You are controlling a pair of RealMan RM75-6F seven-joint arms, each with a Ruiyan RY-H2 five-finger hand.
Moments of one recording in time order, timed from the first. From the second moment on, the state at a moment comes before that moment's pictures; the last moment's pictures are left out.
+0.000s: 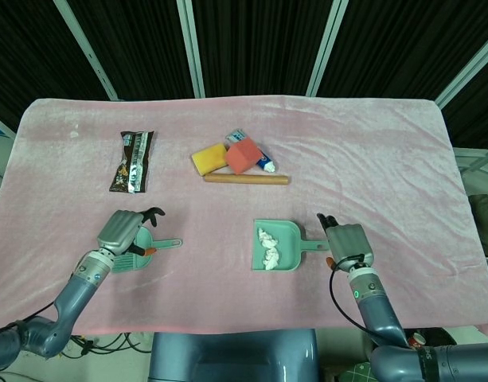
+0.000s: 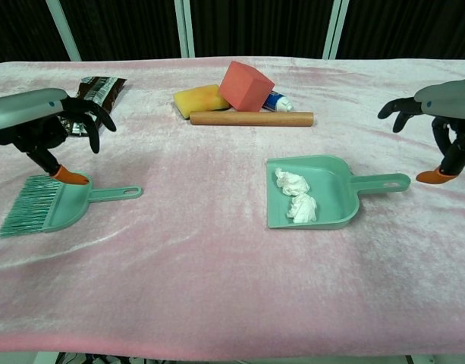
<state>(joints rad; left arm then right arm) -0.62 -1.42 -0.08 -1.49 1.27 1.01 0.03 0.82 -1.25 0.05 -2.07 -0.54 1.31 -0.82</state>
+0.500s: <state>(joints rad) -0.33 -1.16 0.03 -1.71 1.47 1.47 0.17 0.52 -1.07 -0.11 -2.00 -1.12 1.44 -0.37</state>
